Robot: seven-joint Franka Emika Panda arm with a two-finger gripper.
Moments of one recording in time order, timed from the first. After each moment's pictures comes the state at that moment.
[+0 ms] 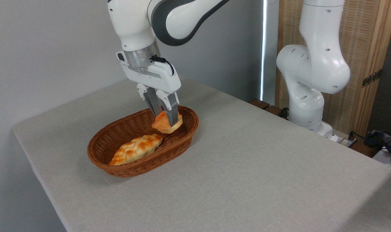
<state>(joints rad) -0.19 -0.11 -0.19 -2.08 -0.06 1.86 0.28</state>
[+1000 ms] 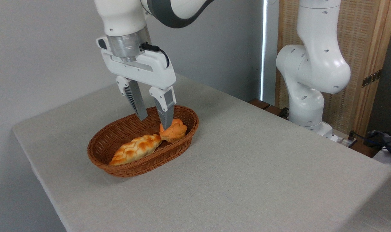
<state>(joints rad) -0.16 -0.01 -0.01 -1.78 -0.06 1.71 0.41</state>
